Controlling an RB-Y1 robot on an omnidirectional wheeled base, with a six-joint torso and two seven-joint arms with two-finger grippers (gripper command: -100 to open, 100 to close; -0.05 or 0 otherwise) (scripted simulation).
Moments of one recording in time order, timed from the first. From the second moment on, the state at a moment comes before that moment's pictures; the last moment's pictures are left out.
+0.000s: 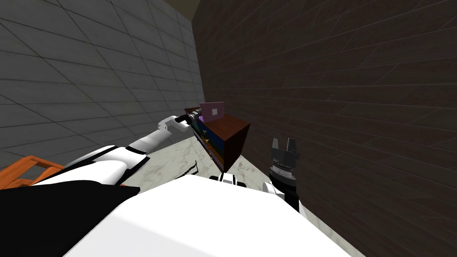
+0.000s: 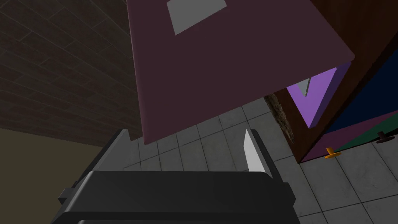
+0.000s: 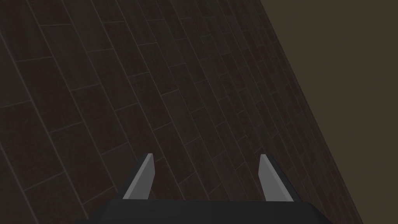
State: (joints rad) left arm -0.43 1.04 -0.16 -1.53 0.37 0.30 0.22; right arm 0.53 0.01 0.04 -2.24 0.03 -0.64 -0.15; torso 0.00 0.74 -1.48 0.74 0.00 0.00
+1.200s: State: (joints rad) left arm -0.53 1.18 -0.14 -1.43 0.41 0.46 0.19; right arm 0.53 0.01 0.04 -2.24 0.03 -0.64 -0.15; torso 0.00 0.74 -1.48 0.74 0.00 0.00
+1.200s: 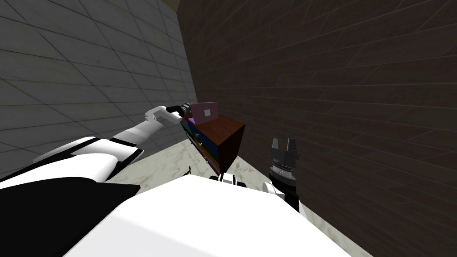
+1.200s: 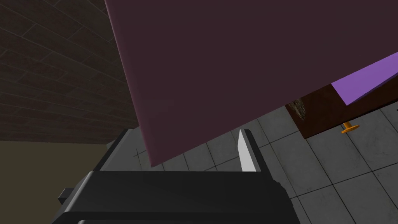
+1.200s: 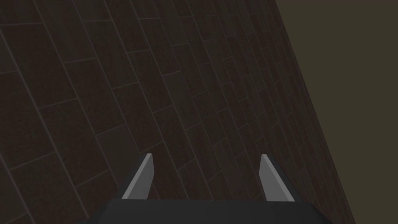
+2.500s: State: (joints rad) left arm -0.55 1.28 -0.09 -1.15 0.58 0.51 0.14; right arm 0.53 0.01 0.04 -2.24 0.03 -0.64 -0.15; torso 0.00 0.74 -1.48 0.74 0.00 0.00
